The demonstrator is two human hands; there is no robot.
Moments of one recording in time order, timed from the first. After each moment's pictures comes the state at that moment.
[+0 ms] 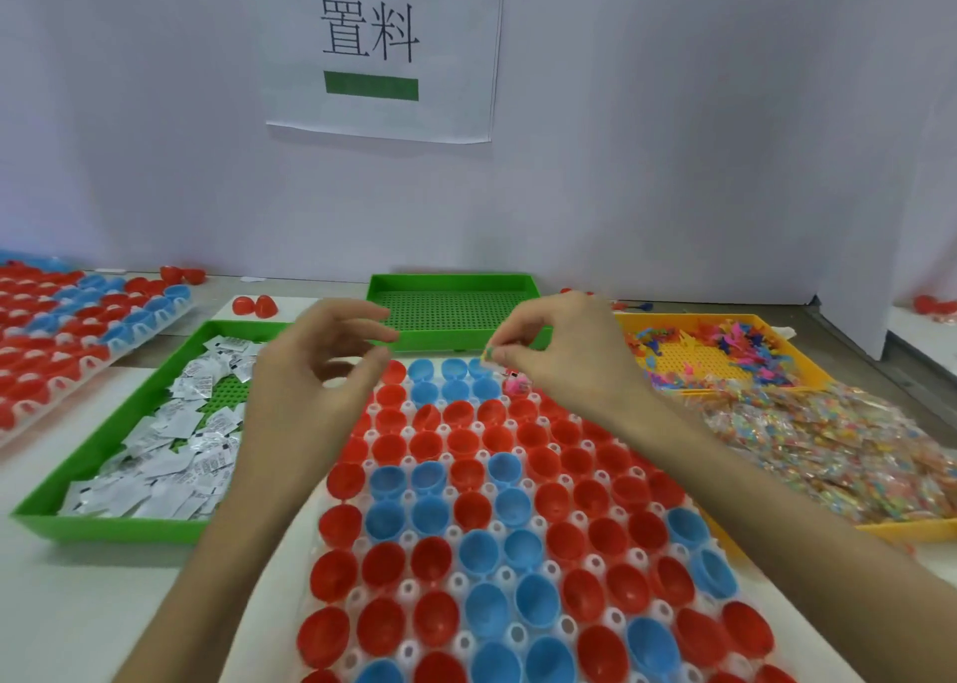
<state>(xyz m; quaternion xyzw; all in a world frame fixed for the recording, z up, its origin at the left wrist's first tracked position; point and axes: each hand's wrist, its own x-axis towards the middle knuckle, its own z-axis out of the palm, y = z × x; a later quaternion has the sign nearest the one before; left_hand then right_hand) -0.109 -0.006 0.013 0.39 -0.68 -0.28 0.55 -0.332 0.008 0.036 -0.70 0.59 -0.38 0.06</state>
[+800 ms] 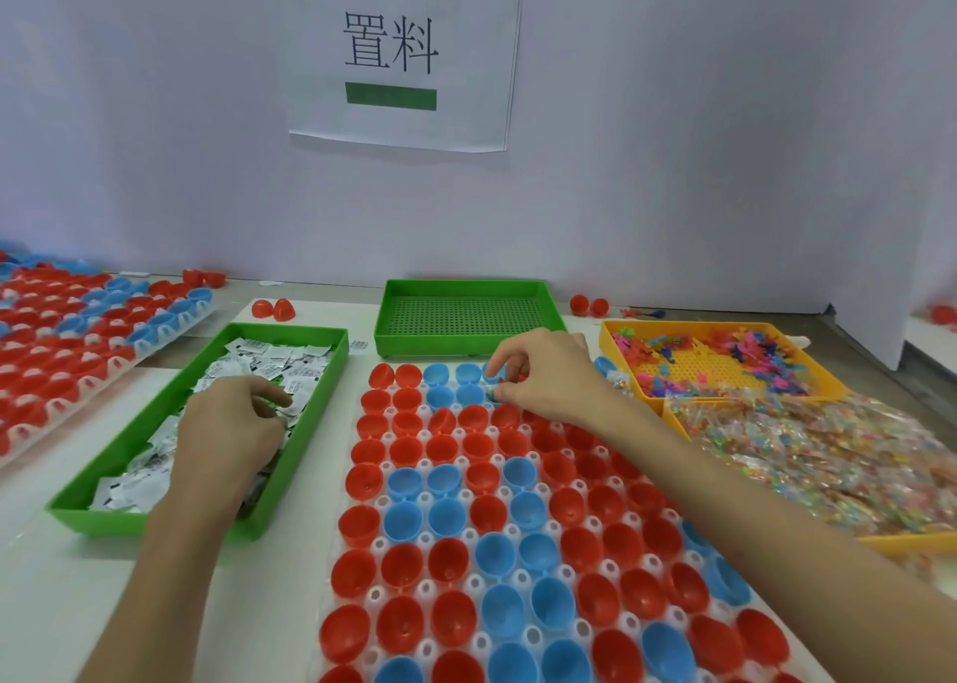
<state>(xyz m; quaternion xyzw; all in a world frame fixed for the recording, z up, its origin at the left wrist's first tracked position) -0.033 -0.056 -0.032 0.72 -0.60 -0.16 0.31 -0.326 -0.035 -0.003 -0.71 0.66 -0.22 0.10</state>
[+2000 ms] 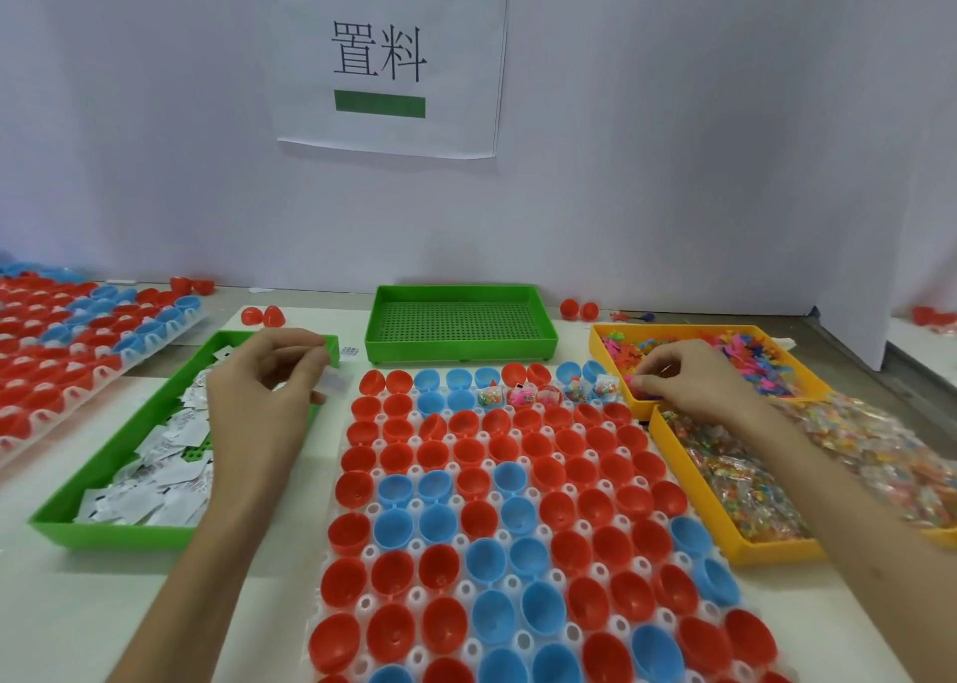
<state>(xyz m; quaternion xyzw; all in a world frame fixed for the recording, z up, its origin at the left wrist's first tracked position) -0.077 -0.037 -0.010 0.49 -0.56 -0.26 0.62 -0.465 -0.001 -0.009 -0.57 0.78 -0.25 0.12</state>
